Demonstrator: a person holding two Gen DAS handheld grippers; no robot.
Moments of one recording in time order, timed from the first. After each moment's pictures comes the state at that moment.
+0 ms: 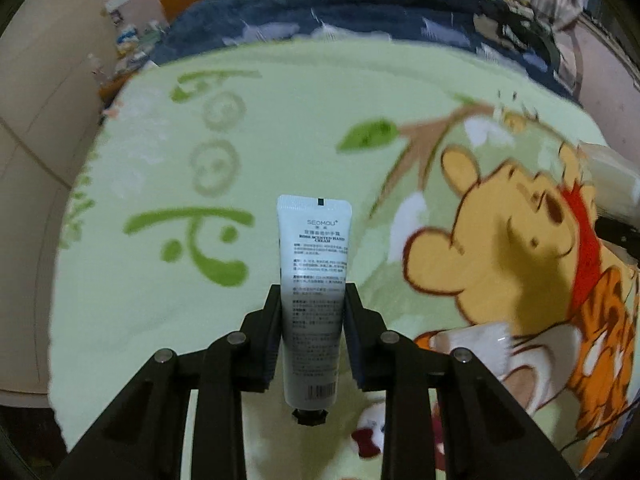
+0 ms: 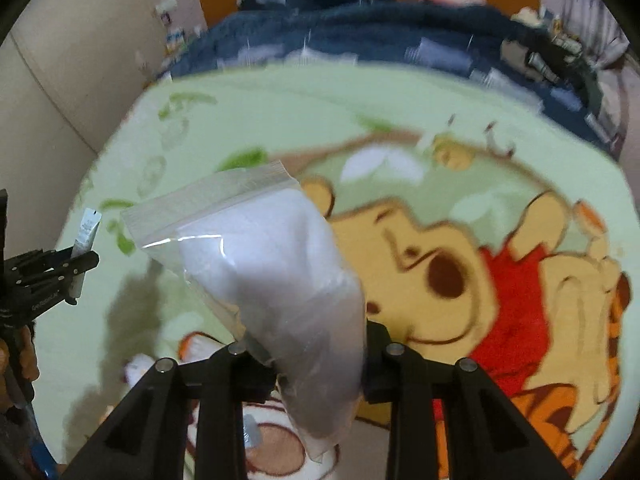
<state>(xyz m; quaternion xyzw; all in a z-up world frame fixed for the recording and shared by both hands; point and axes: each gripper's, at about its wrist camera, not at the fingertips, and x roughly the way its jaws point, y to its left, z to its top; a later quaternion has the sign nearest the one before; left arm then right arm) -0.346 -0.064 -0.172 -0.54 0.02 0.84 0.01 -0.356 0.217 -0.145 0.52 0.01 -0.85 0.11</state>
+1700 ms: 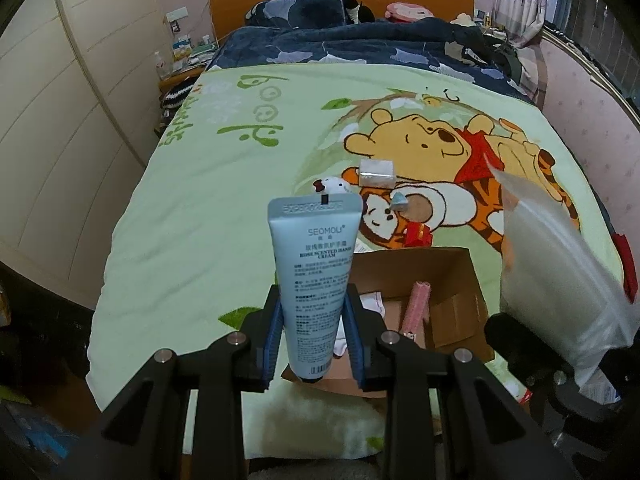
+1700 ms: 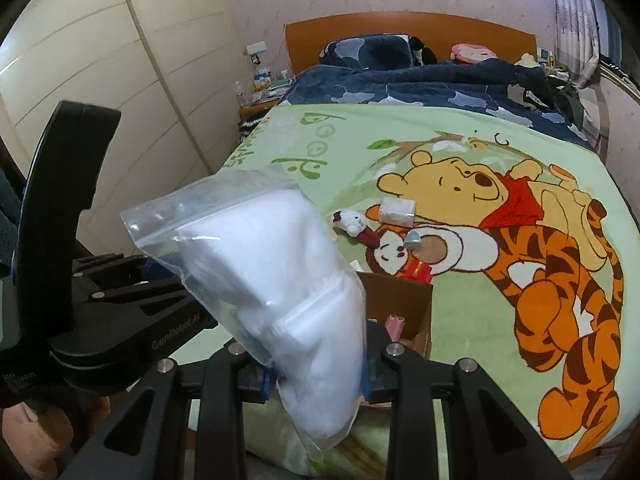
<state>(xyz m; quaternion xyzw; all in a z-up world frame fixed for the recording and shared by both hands) 0.055 -0.022 -0.041 -0.52 0.01 0.85 -0.02 0.087 0.114 -0.036 0.45 -0.01 -0.88 0.18</state>
